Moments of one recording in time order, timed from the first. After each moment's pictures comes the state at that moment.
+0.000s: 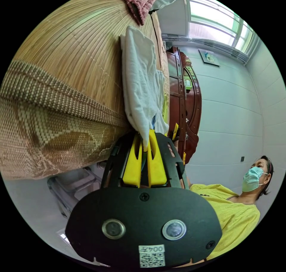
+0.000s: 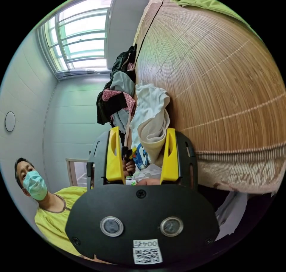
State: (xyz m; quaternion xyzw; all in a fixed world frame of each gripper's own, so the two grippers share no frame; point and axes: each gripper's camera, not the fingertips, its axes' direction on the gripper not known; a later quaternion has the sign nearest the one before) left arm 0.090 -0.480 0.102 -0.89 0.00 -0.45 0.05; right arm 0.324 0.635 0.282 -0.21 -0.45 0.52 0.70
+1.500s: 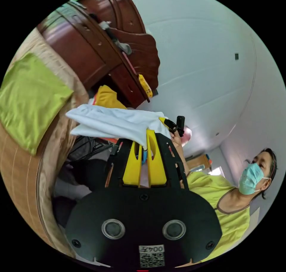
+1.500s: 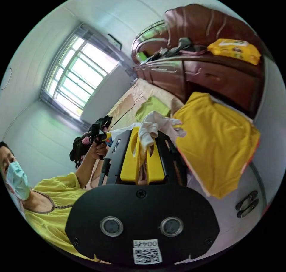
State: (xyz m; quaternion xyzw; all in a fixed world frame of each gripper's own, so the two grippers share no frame) left arm 1.031 -0.545 -0.480 -0.73 0.50 -0.43 -0.18; right arm 0.371 0.594 -0.639 -0.05 -0.02 0.53 0.84
